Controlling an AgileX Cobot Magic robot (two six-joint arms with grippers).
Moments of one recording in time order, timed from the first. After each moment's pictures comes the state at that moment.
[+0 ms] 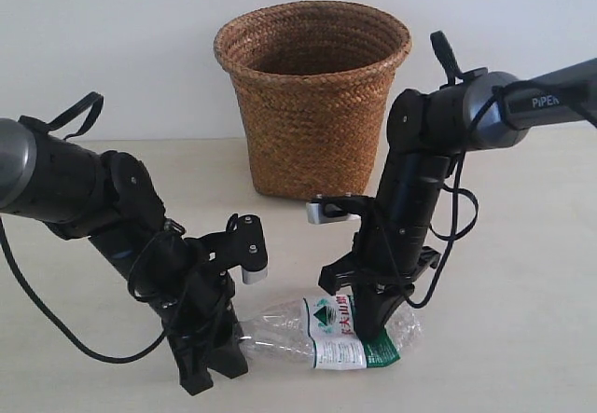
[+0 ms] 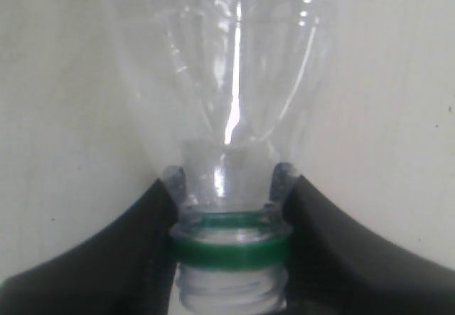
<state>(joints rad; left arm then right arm) -0.49 1.99 -1.07 -0.62 0.66 1.37 0.45 2.21 -1.50 0.38 1.18 -0.43</state>
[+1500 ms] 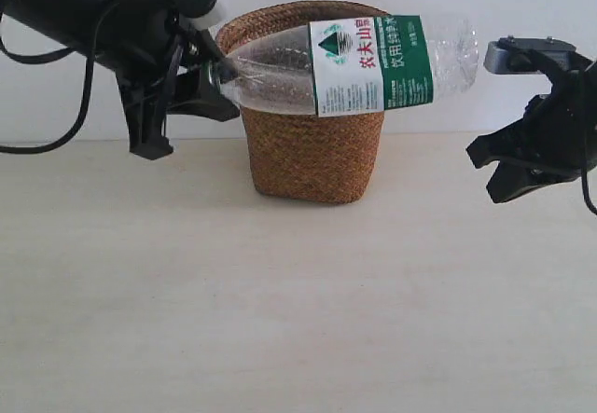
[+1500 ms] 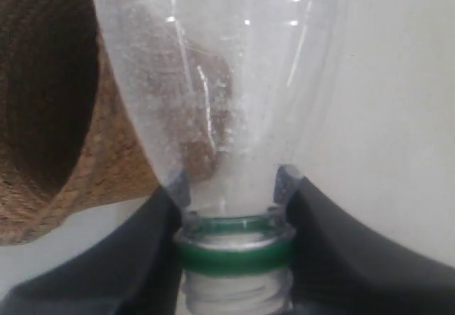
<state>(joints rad) -0.49 1.57 -1.40 -0.35 0.76 1.36 0.10 1.62 -1.18 0.38 0.86 -0.44</state>
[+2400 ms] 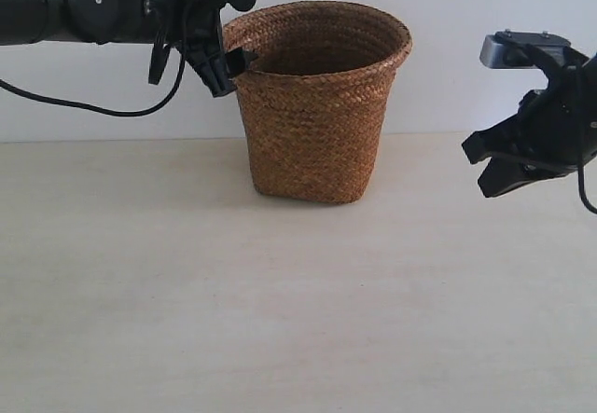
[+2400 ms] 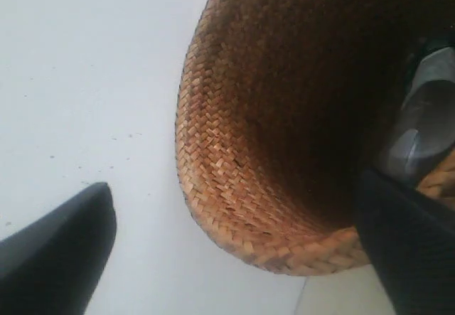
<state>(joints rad) -0.43 1.88 -1.52 -0.09 0.08 1.09 0.10 1.62 -1.18 0.44 0.84 -0.51</state>
